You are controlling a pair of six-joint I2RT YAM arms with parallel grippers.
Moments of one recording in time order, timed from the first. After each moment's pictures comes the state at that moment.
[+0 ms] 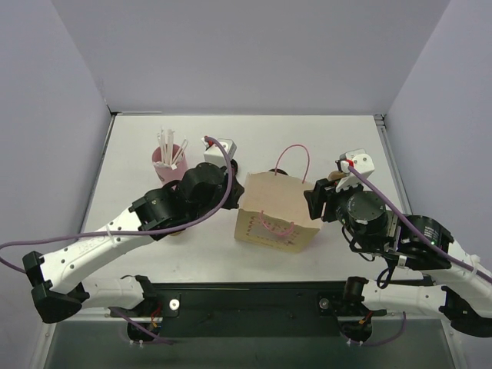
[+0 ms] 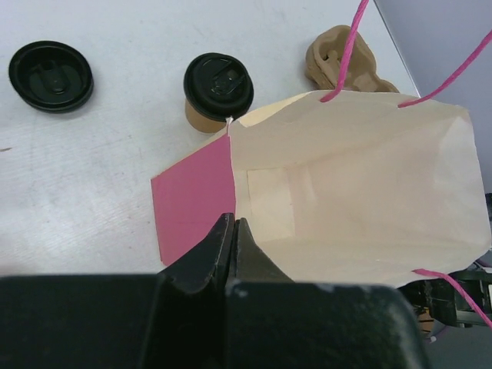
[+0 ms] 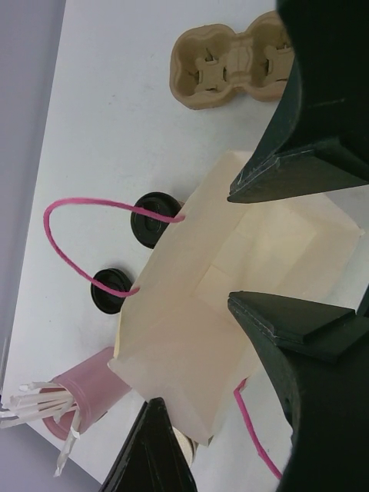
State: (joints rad) left arm -1.03 1.20 1.31 -0.58 -0.37 -0.59; right arm 1.15 0.85 1.31 -0.88 0.75 0.36
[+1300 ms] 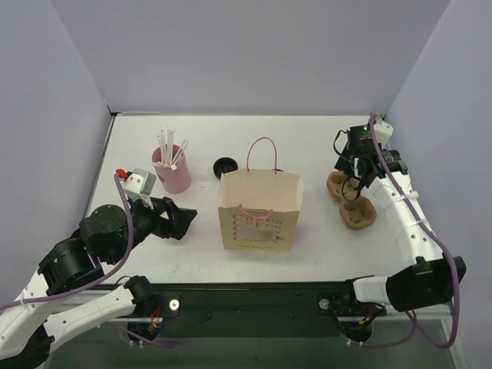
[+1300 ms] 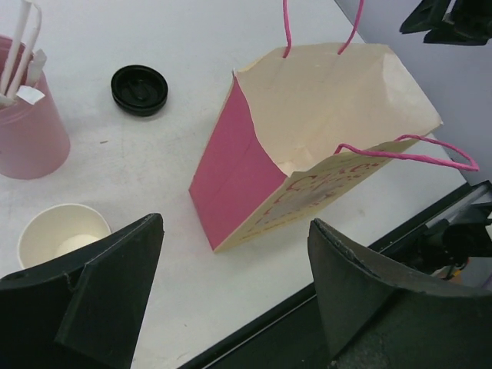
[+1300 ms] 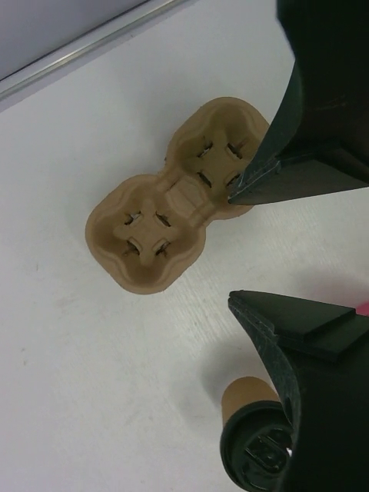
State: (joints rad) left arm -0.94 0.61 1.09 -0.74 -0.35 -0.40; right arm 0.20 1.27 1.31 -0.85 0.45 0.49
